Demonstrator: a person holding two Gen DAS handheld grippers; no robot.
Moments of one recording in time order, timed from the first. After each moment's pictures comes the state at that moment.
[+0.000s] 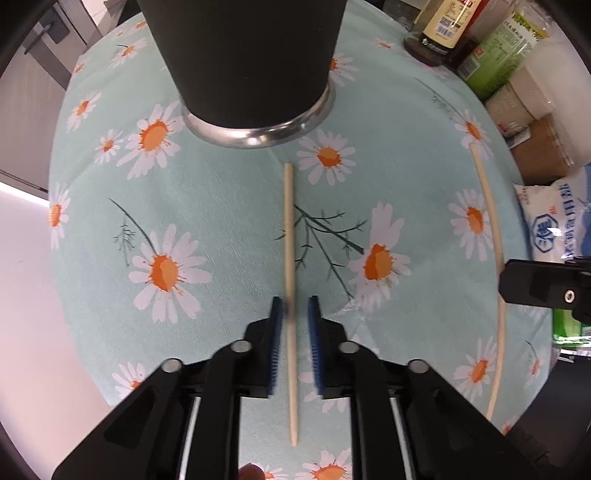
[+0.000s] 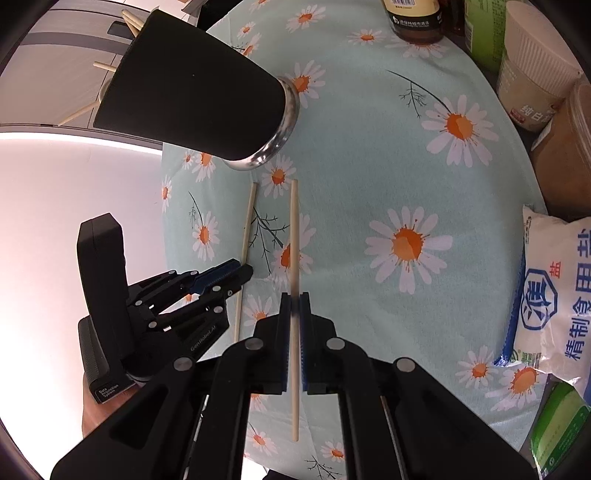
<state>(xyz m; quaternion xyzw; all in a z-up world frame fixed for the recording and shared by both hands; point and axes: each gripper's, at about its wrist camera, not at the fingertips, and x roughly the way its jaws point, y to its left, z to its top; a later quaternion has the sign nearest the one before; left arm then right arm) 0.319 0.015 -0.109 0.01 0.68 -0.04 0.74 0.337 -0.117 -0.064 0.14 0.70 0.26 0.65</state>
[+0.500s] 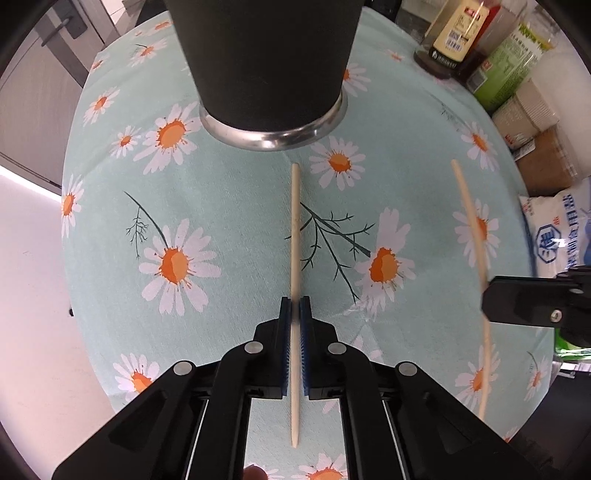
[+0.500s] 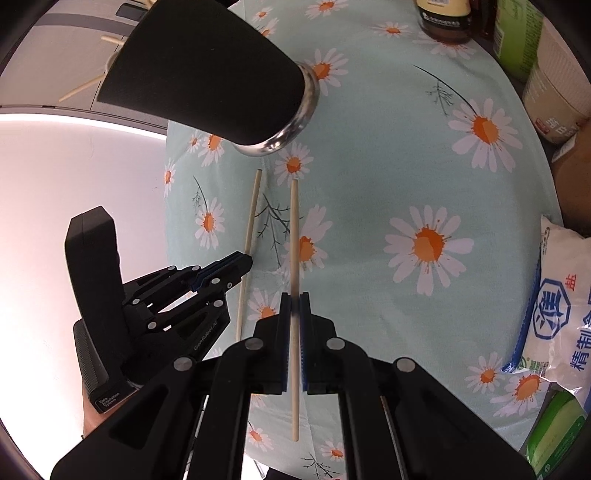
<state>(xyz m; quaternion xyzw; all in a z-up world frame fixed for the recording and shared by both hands) 0.303 0.018 -0.106 -0.01 0.66 -0.02 0.76 0.327 -0.098 -0.067 0.11 0.71 0.28 0.64</state>
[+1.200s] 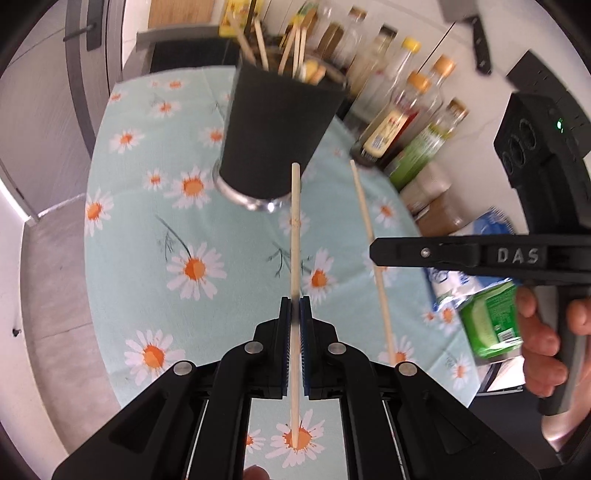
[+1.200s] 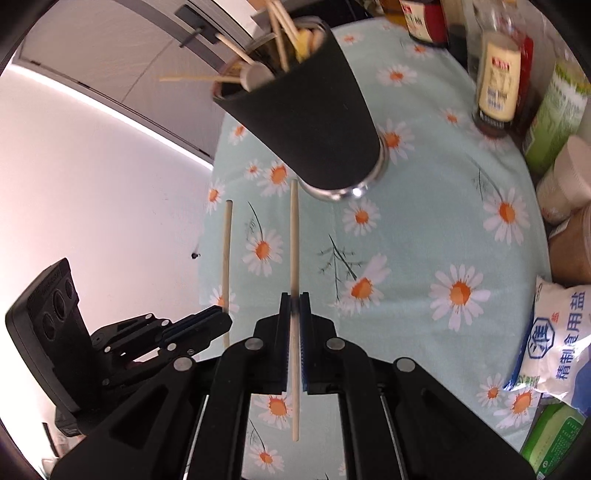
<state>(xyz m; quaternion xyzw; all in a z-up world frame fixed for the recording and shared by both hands) 0.226 0.070 -0.009 -0.12 0.52 -0.11 0.84 0.304 -0.055 -0.001 0.07 0.62 0.32 0.72</state>
